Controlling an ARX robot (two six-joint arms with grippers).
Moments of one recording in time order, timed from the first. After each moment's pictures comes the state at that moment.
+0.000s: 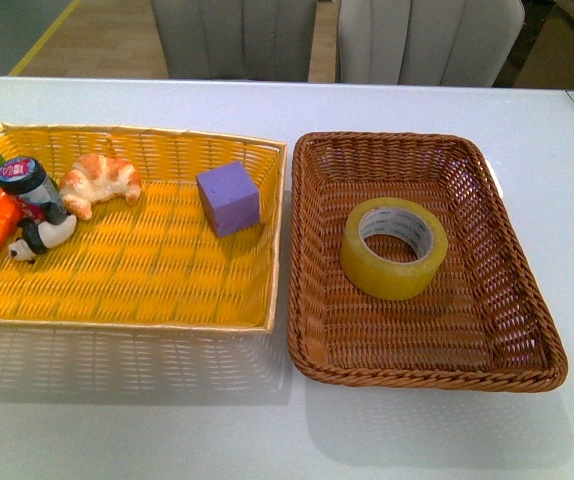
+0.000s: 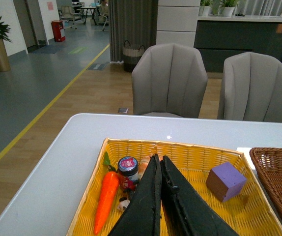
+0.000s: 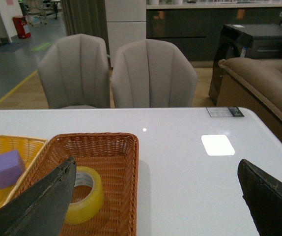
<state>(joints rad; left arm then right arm) 0.00 0.21 0.01 0.21 0.00 -0.01 0.00 0.01 0.02 0.00 0.00 0.00</state>
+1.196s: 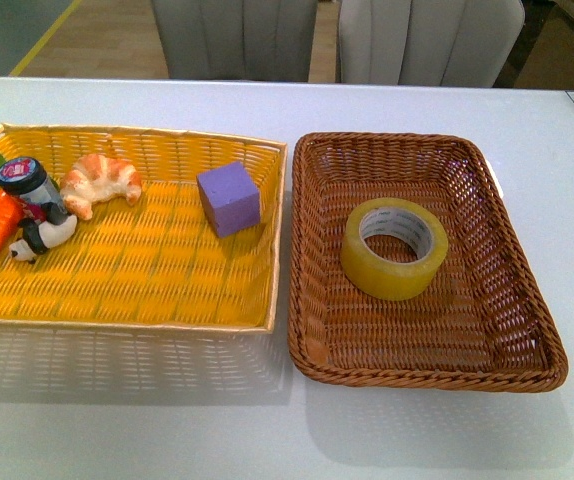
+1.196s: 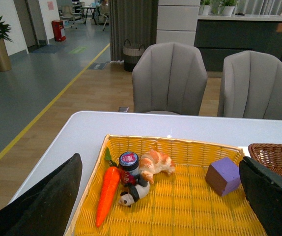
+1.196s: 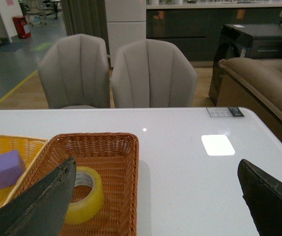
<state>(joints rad) 0.00 0.02 0.01 0.00 0.00 -0.01 0.00 0.00 0.02 0.00 0.00 0.00</state>
